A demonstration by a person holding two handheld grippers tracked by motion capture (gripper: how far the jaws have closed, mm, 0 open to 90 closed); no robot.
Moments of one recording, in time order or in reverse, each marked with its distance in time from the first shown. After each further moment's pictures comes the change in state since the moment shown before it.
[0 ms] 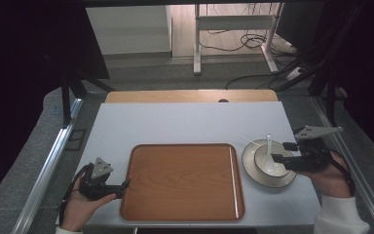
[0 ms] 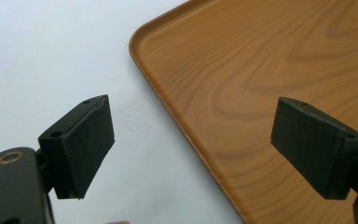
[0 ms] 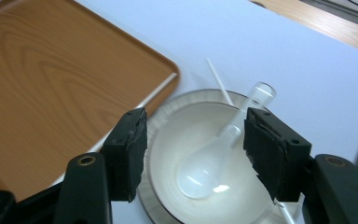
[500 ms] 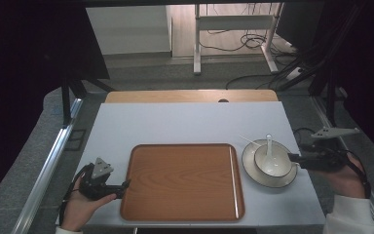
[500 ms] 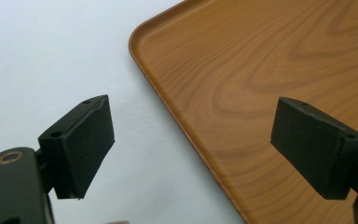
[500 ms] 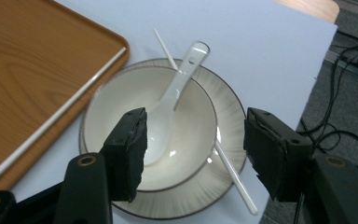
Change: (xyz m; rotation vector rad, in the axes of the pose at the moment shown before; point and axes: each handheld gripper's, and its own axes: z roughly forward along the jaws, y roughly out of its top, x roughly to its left) left arm 0.000 0.000 0.000 0.006 0.000 0.001; right arm -0.036 -0.025 -0.007 0.041 -0.086 0.061
